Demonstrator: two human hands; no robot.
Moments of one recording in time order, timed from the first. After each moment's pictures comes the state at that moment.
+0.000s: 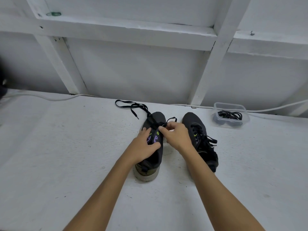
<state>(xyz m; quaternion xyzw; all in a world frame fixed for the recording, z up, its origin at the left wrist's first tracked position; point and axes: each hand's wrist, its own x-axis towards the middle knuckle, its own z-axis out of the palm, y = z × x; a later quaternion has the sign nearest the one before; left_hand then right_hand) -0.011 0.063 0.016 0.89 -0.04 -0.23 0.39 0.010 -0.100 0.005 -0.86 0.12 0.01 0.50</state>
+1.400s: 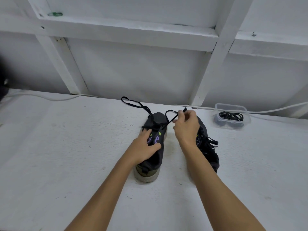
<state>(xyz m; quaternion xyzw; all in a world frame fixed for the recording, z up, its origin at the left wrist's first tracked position) -0.013 0.063 0.018 0.88 -0.03 -0.23 0.41 0.024 -0.099 0.016 -0.74 0.23 -0.19 0.60</state>
